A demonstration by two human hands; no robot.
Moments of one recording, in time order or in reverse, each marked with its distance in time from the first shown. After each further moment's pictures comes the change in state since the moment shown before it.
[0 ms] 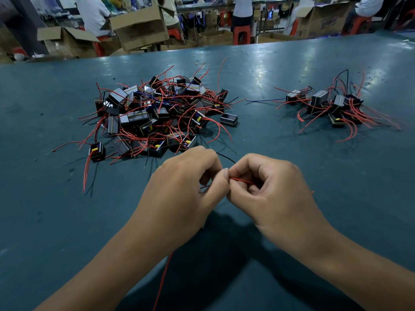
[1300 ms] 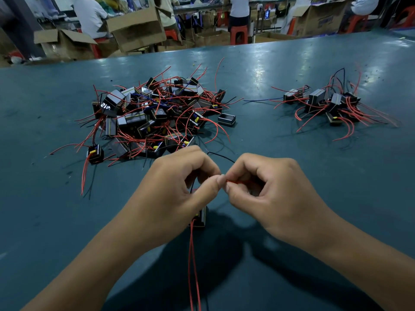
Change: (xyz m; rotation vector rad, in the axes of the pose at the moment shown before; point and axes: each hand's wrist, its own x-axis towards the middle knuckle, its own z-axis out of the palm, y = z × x) left_hand 0.001 -0.012 -0.010 -0.164 -0.088 0.062; right_hand 0.006 0.000 -0.014 -0.100 -0.132 -0.132
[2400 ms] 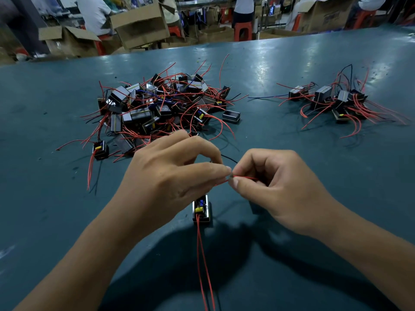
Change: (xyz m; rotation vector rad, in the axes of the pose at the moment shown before) left_hand 0.006 -0.015 -0.017 0.419 0.085 0.481; right_hand 0.006 -0.002 -0.002 0.247 -0.062 0.152
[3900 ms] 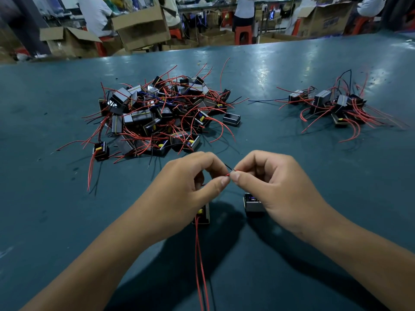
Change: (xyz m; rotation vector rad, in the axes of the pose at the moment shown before) left_hand -0.001 0.016 0.012 -0.489 -0.243 -0.611; right_hand 0.004 0.017 0.006 0.096 0.128 0.092
